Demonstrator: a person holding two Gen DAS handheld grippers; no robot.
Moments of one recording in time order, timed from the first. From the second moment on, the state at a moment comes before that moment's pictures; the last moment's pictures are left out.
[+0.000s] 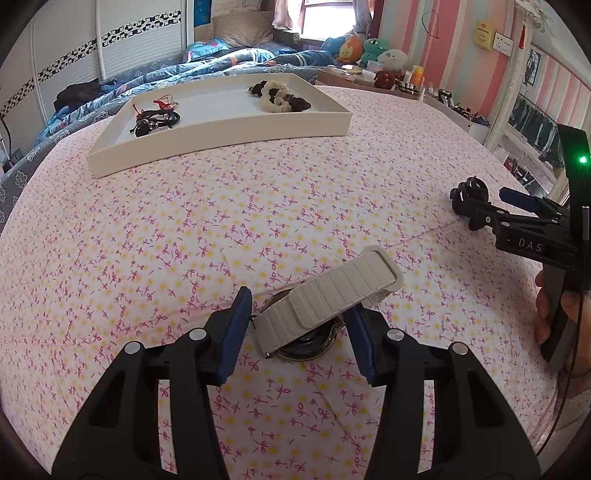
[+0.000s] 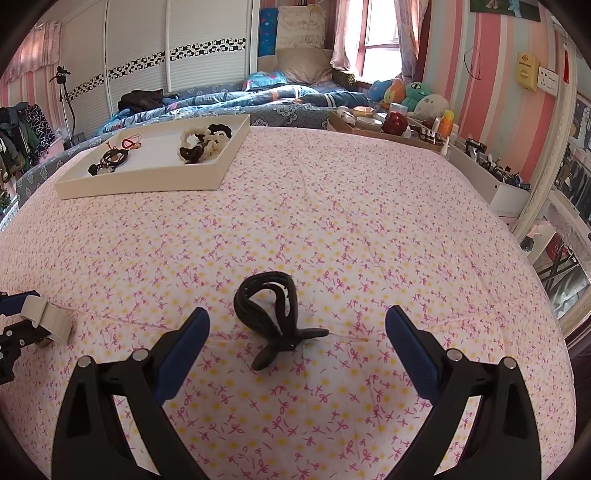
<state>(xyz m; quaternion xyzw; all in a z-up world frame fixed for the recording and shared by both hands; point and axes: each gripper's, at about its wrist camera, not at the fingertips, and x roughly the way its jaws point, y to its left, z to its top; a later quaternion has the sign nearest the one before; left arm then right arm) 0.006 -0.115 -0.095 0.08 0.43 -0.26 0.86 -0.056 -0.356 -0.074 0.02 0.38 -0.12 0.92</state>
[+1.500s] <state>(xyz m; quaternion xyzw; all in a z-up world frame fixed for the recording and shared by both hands) 0.018 -0.104 -0.085 0.05 0.45 -0.24 0.86 -0.040 -0.352 -0.071 0.04 0.41 -0.10 0.91</state>
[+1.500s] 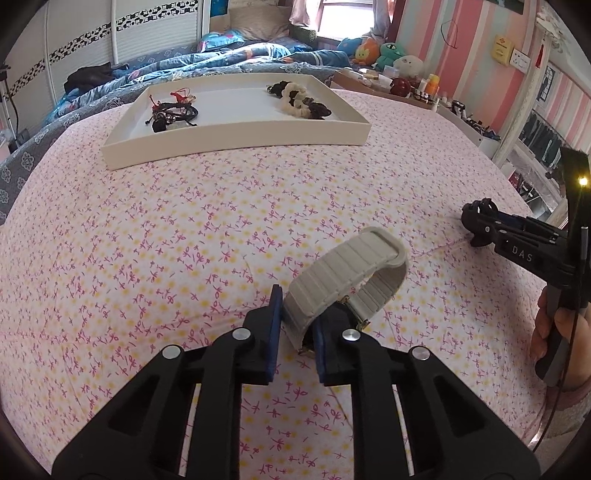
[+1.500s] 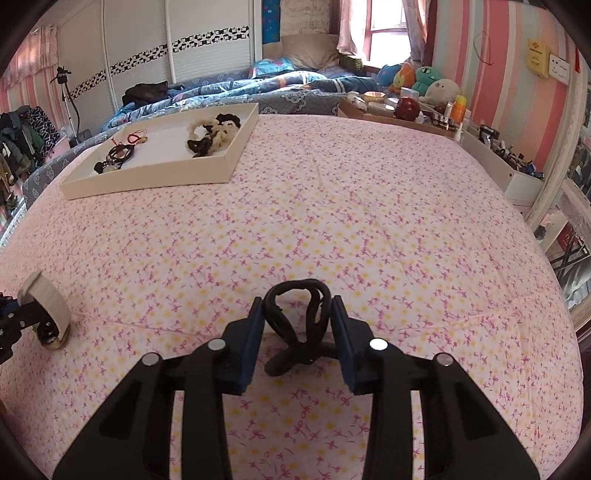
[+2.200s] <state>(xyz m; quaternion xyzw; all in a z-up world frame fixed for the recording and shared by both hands) 0.104 -0.068 -0.013 0.02 0.42 -0.21 0.88 0.058 -0.303 0.008 0.06 0.39 0.00 0.92</state>
